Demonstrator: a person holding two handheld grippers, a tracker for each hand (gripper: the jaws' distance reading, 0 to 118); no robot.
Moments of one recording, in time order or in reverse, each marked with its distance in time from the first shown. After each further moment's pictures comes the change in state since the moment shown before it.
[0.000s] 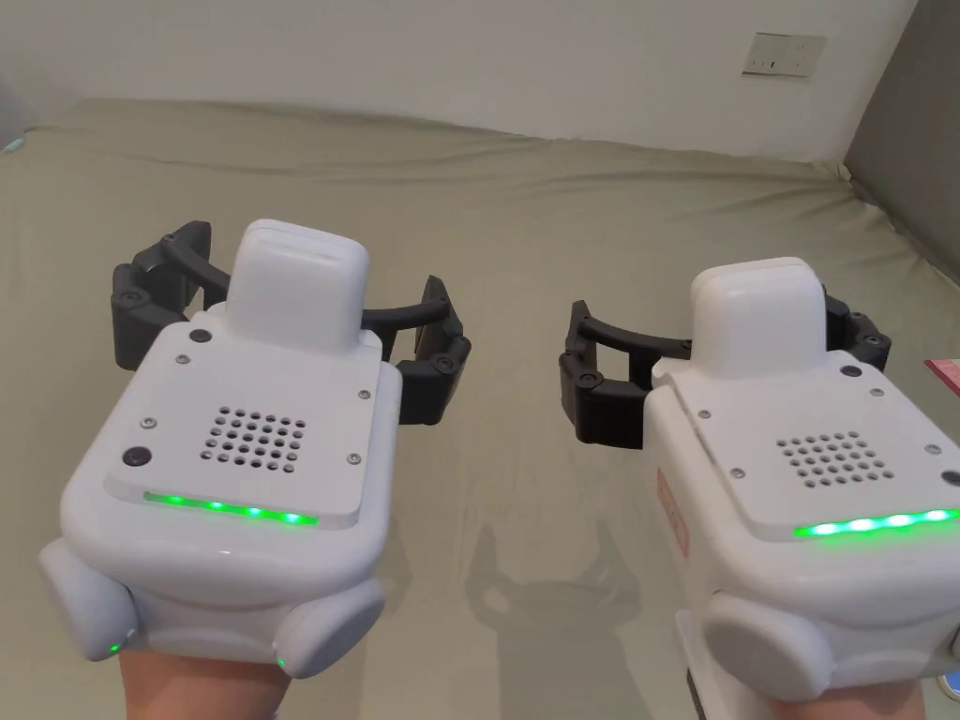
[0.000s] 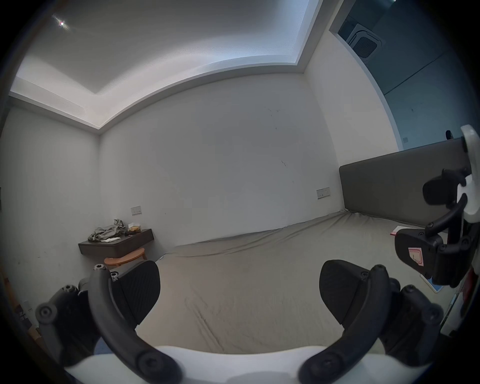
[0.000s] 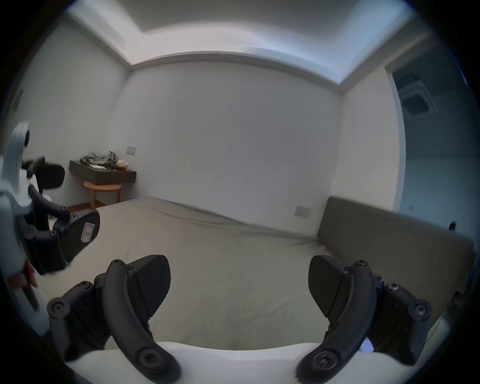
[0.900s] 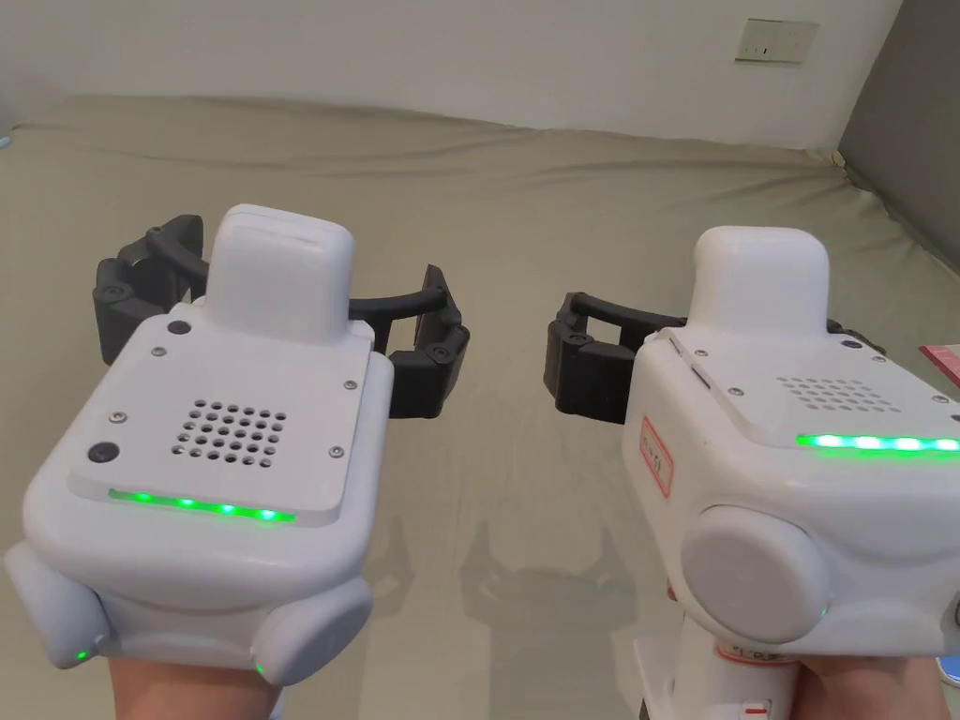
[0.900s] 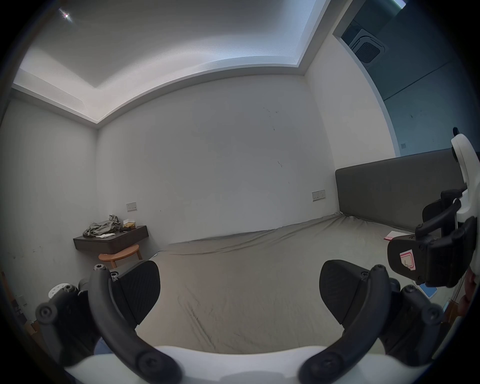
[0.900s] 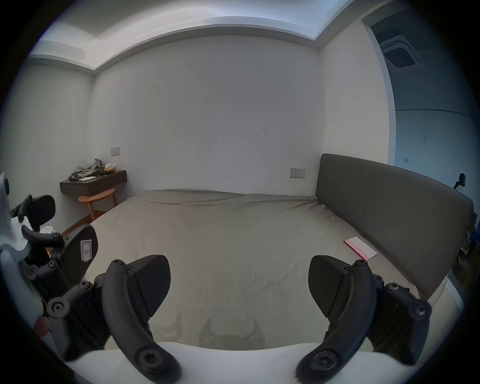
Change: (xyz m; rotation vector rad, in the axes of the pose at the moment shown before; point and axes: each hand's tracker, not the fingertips) left arm 0.007 0.006 0.002 -0.003 -0.026 0.034; right arm -0.004 0.015 0.004 -0.157 -0.070 -0.133
